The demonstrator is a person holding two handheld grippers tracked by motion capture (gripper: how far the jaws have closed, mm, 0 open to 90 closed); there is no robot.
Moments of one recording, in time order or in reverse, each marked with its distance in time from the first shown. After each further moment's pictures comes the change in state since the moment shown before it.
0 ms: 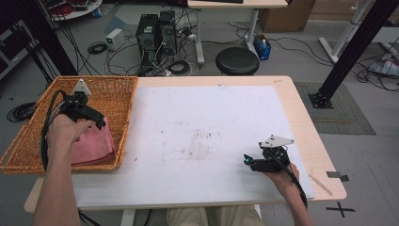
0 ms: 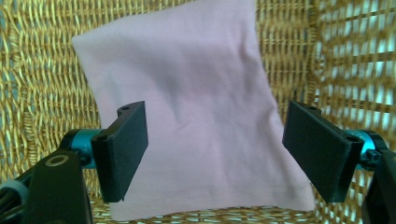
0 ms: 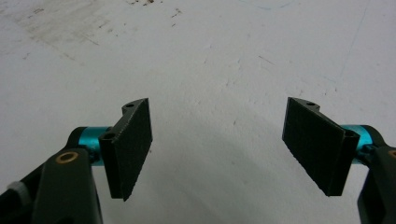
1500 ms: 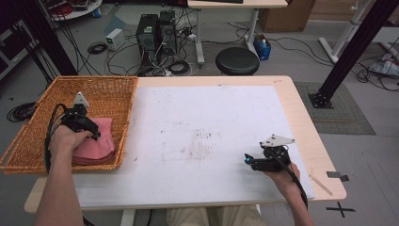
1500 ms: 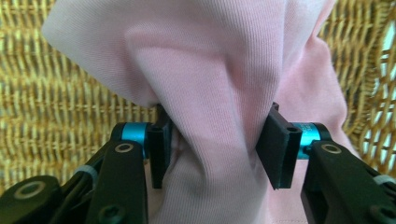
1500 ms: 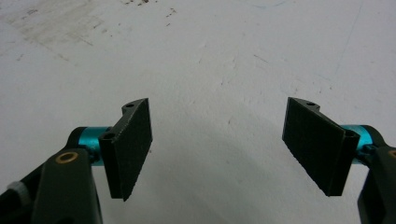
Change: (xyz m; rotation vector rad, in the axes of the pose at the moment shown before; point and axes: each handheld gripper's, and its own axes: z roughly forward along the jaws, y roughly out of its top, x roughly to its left) left arm 0.025 -0.010 0.054 0.064 -0.034 -0.052; right arm -0.002 0.000 0.000 0.005 -0.004 0.014
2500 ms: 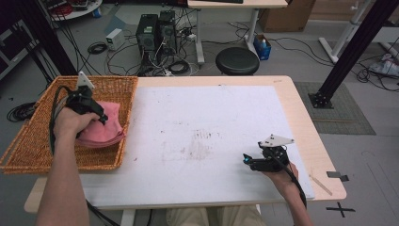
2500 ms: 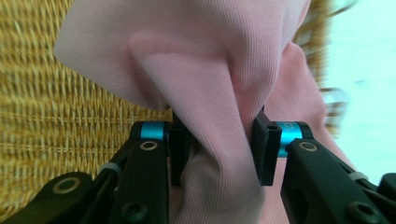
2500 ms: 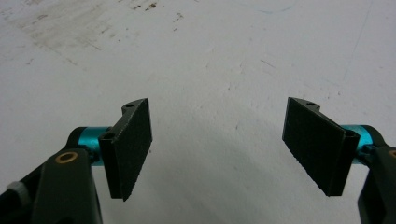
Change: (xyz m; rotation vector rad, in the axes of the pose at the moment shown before) left arm -0.029 0.013 -0.041 -0.042 -0.124 -0.012; right arm 0.002 0.000 0.002 -0.015 0.016 0.001
